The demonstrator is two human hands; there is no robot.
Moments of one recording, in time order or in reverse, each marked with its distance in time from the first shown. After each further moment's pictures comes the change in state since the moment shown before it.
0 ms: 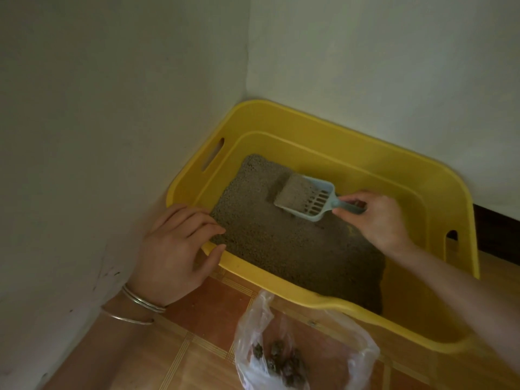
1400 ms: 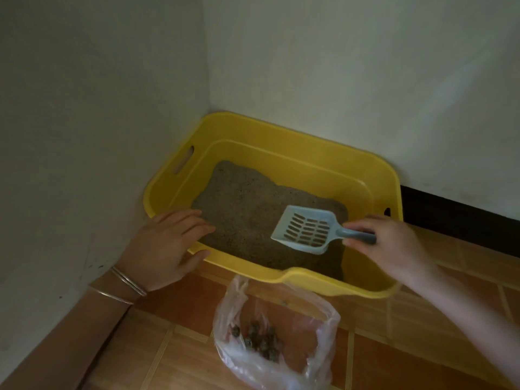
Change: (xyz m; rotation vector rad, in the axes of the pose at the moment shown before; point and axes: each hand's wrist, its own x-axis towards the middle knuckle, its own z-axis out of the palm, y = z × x) left_hand 0.001 0.007 -0.004 0.078 -0.184 0.236; right_hand -0.109 0.002 -0.082 -0.081 -0.100 0.008
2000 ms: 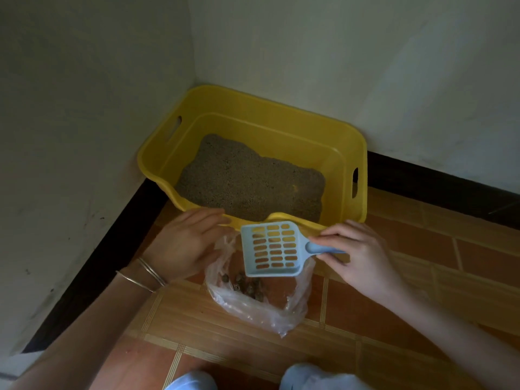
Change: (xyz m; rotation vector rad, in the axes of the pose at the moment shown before) left_hand -0.029 0.069 0.013 -0.117 0.011 0.184; right_hand -0.101 -0.005 0.029 -0.030 0.224 -0.460
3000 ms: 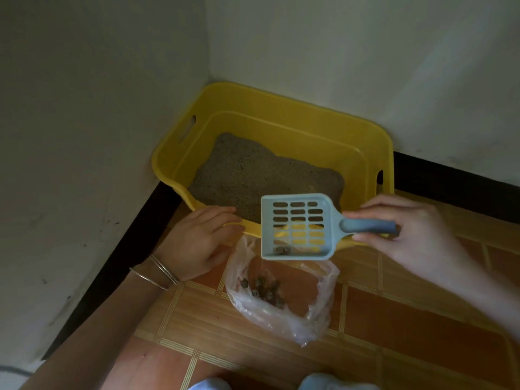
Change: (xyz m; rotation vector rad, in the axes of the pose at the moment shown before) left_hand 0.003 -0.018 0.003 -0.015 -0.024 -0.024; right_hand 0.044 -0.003 -0.050 0.145 -0.107 0.150
